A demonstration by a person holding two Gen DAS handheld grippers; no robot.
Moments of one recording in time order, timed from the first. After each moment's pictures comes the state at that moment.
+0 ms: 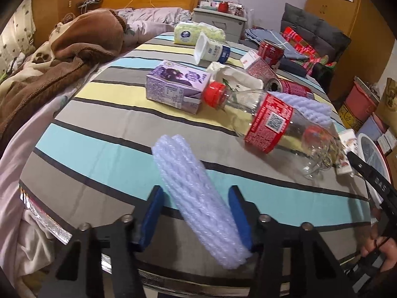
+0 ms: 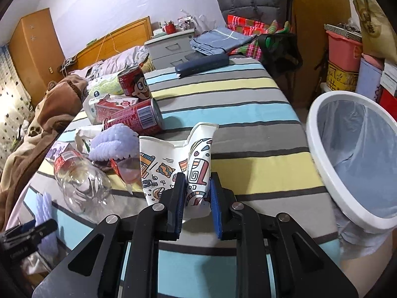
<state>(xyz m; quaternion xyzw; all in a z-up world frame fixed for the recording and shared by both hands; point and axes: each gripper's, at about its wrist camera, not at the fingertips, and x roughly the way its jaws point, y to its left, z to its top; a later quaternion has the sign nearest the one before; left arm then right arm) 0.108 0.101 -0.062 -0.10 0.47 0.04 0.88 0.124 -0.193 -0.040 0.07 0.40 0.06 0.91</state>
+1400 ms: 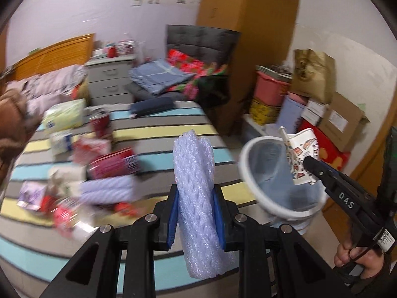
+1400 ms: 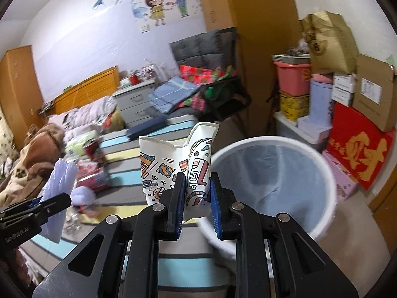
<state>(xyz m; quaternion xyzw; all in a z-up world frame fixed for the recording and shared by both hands) 0.146 -0.109 0.040 -0.01 0.36 -0.21 0.91 0.087 -0.294 0.016 0.10 0.29 -0.05 0.95</state>
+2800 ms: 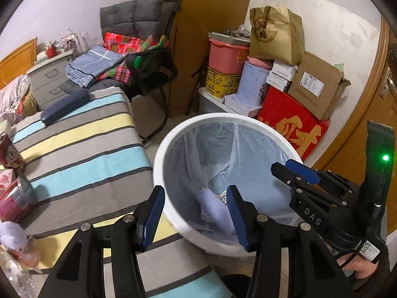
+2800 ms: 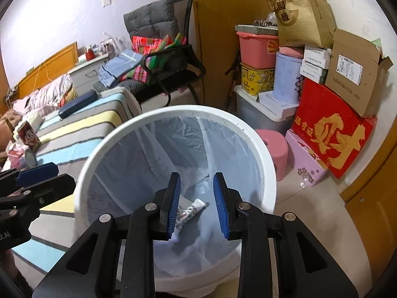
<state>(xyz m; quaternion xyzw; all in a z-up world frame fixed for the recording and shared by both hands) 0.187 -0.261 -0.003 0.04 0.40 -0.30 0.86 0.105 -0.384 -0.024 0.08 0.37 -0.12 0.92</state>
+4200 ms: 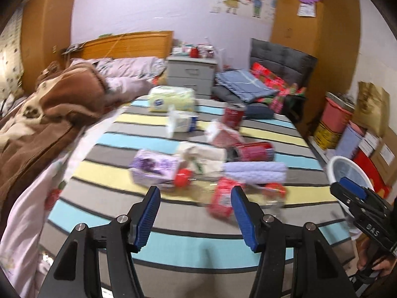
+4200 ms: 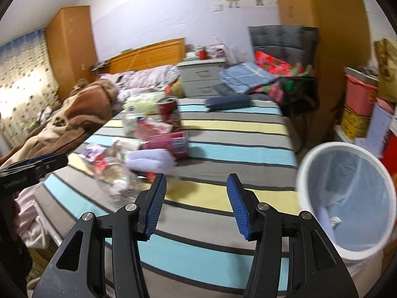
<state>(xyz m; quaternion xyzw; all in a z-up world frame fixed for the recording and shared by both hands) 0.115 0.091 0.023 -0.06 0.35 0.00 0.93 0.095 -0.182 -0.001 0.02 0.31 0.14 0.94</state>
